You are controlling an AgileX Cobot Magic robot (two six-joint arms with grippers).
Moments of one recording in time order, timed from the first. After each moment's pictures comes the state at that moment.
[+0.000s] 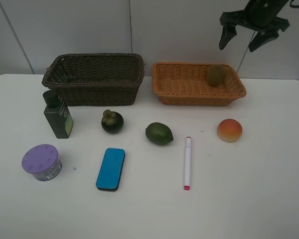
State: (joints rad) left arm 0.00 0.00 -0.50 -0.02 1.06 0.01; right arm 0.08 2.03 -1.95 0.04 1.21 0.05
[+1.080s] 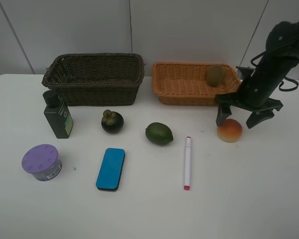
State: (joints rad) left arm 0.00 0.00 -0.50 -0.02 1.06 0.01; right arm 0.11 1.91 -1.18 0.06 0.87 0.09
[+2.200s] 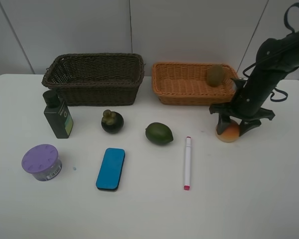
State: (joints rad) left arm 0.00 0.00 -0.50 -0.02 1.06 0.00; right arm 0.11 2.00 -1.18 0.08 0.82 0.09
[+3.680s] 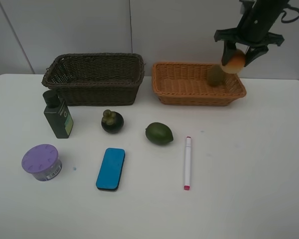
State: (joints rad) left arm 0.00 0.00 -0.50 -0.02 1.06 0.01; right arm 0.11 2.10 -1.92 -0.03 1.22 0.14
